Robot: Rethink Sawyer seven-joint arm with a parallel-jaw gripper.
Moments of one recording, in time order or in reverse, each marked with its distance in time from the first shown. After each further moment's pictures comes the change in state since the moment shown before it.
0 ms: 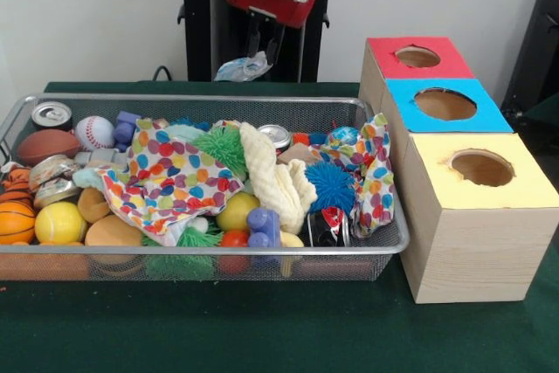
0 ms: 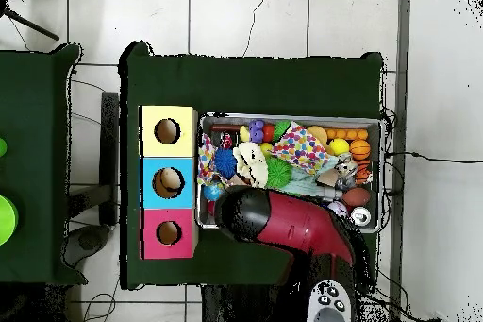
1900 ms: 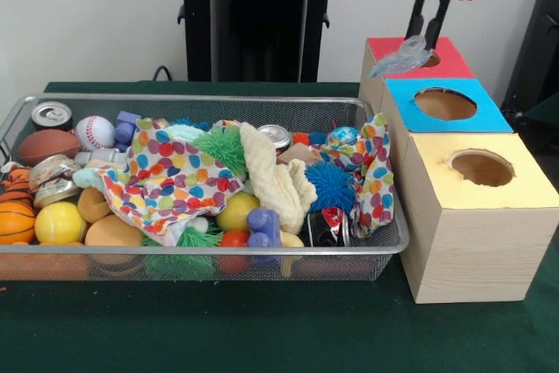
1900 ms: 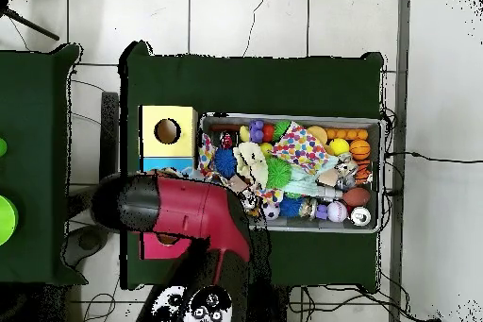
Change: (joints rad) arm 0.322 -0.023 -0.043 -0.097 0.227 0.055 0.181
